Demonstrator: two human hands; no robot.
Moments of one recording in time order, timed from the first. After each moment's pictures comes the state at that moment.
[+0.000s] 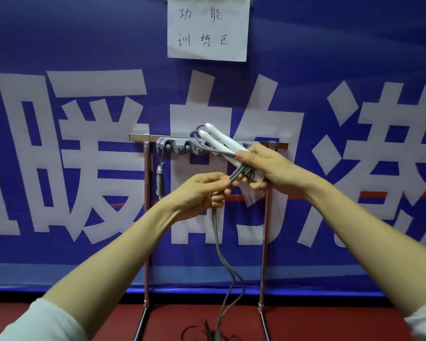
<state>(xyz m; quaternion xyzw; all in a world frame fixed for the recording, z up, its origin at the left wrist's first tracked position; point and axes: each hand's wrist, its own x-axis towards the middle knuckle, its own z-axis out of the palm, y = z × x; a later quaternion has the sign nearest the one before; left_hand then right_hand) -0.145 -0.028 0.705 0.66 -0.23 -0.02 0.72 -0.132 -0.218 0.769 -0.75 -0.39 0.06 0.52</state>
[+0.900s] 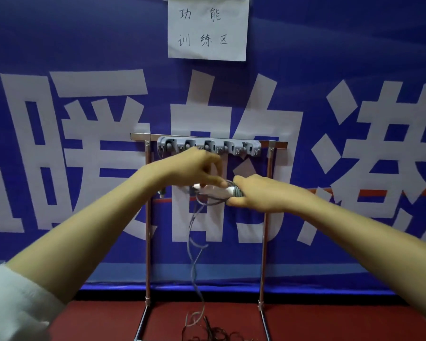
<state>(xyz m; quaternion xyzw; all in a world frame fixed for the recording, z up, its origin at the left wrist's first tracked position) -0.162 -0.019 0.771 0.96 -0.21 0.14 0.09 -0.130 -0.210 0.743 -0.93 -0.36 -0.04 0.05</state>
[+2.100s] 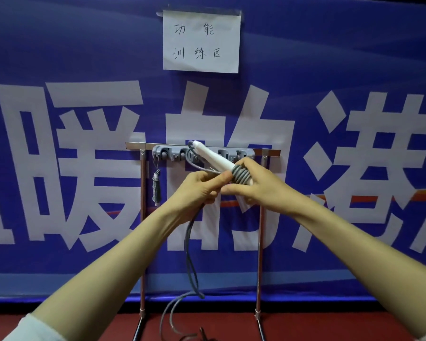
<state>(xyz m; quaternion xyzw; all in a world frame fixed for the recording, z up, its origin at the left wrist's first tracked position) -0.169 -0.057 0.726 0.70 -0.17 0.10 0.69 -0.146 -0.225 0.753 -0.82 -0.39 -0.10 0.40</state>
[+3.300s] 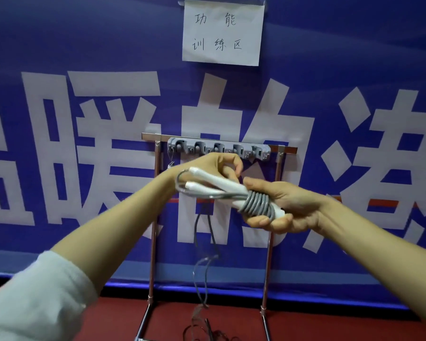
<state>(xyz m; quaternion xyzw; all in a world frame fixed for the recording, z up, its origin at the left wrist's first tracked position) -0.156 -0.009 0.755 0.80 -0.29 -0.01 0.53 -0.149 -0.229 0.747 -0.54 -0.31 0.56 0.54</state>
